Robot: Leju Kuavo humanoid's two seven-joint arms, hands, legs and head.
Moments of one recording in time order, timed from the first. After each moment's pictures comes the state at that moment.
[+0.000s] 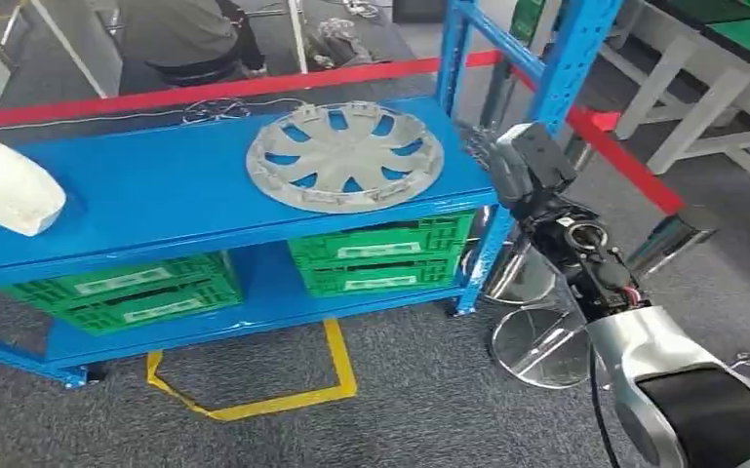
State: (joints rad) left arm -0.24 0.11 1.32 -0.16 -1.21 -0.23 -0.18; right arm -0.63 -0.18 0.19 -1.08 0.03 0.25 -0.19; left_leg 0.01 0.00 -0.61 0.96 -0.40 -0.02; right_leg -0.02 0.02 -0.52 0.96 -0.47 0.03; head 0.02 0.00
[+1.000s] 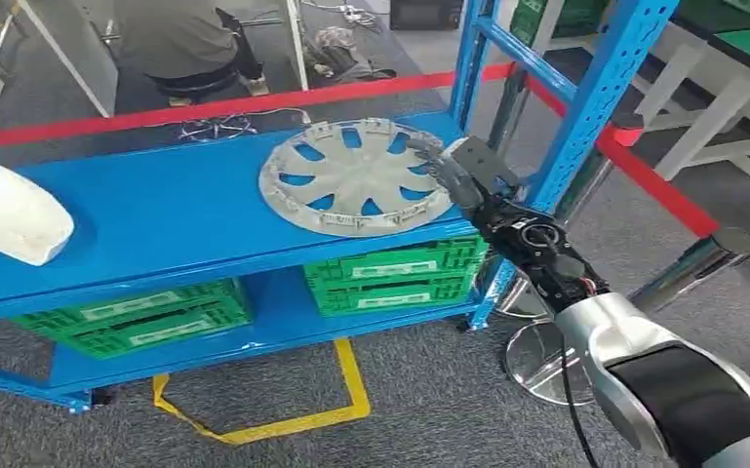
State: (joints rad) left arm -0.22 0.11 1.32 -0.16 -1.19 -0.22 -0.19; right arm -0.69 -0.13 0.29 -0.88 0.04 0.24 -0.24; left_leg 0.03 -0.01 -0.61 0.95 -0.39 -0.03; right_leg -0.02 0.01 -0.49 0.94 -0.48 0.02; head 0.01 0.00
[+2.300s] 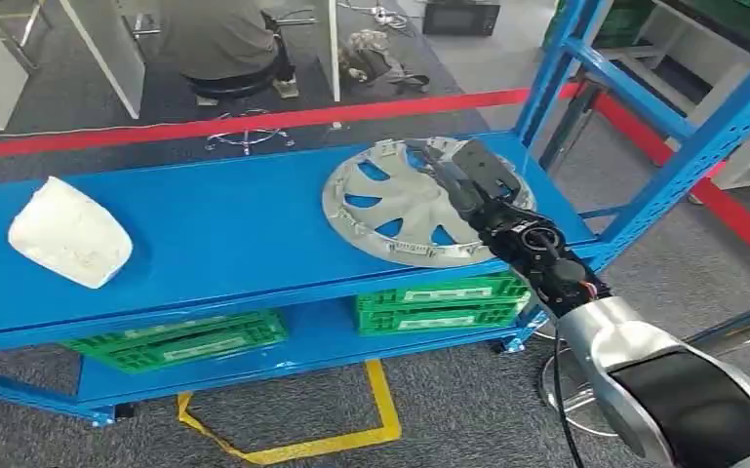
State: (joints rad) left arm -0.22 0.11 1.32 -0.16 -1.19 -0.23 -0.19; right arm -0.71 -0.11 0.32 -0.84 0.04 0.23 -0.27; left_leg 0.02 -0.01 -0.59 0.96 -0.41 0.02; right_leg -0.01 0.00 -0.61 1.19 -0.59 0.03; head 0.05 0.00
